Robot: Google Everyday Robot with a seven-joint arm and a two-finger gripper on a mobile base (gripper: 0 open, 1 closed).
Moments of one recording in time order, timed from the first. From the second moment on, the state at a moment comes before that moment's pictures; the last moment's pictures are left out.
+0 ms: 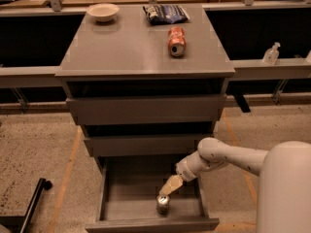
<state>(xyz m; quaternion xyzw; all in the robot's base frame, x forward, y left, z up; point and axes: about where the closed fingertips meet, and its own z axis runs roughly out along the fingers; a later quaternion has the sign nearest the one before) 0.548 -0.064 0.377 -0.44 0.83 0.30 0.15</state>
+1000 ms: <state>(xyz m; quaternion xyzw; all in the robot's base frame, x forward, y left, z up) 0.552 -0.065 0.304 -0.44 0.85 0.28 0.10</state>
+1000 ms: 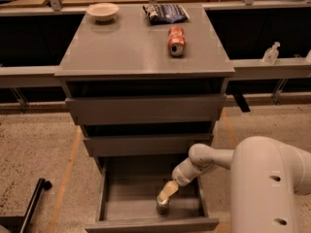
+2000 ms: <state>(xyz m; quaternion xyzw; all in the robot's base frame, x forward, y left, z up) 0.553 -0.055 0.204 -0.38 0.88 0.28 0.10</state>
